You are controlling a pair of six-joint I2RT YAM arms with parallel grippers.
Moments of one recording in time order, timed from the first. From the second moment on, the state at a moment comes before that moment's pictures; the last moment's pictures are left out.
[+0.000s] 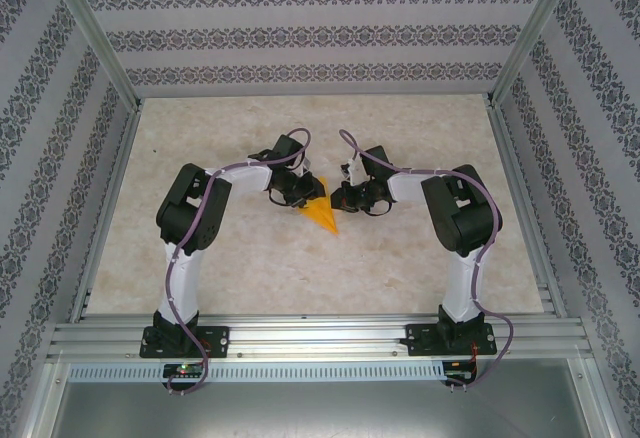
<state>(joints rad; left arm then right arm) -0.48 2.13 1.39 -0.34 0.58 -0.84 0.39 2.01 1.09 -0.15 -0.69 0.42</state>
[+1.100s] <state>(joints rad) -0.48 2.11 1.32 -0.25 0.59 -0.85 0.49 1.84 0.97 -0.19 -0.71 0.48</state>
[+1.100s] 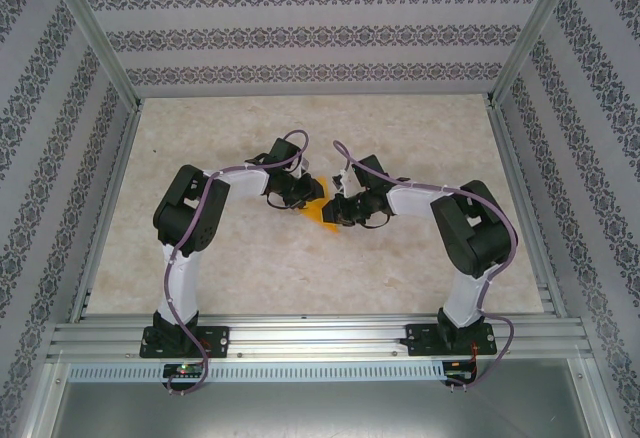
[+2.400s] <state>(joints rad) -0.48 2.11 1.32 -0.25 0.60 -0.85 0.49 1.83 0.89 -0.23 -0.65 0.43</state>
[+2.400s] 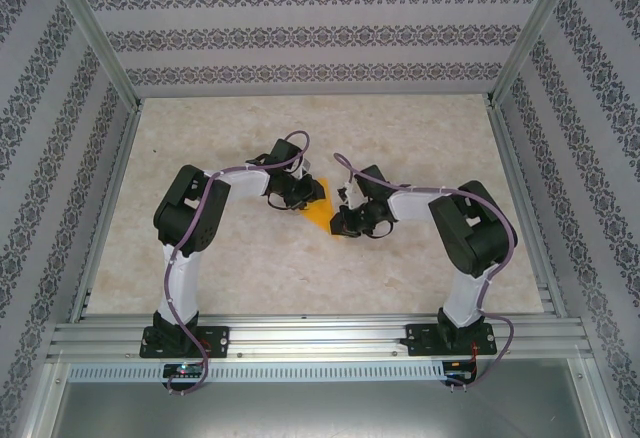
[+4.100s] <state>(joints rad) -0.48 2.04 1.28 -0.29 0.58 -0.84 0.50 1.82 0.90 -0.28 -0.58 0.48</state>
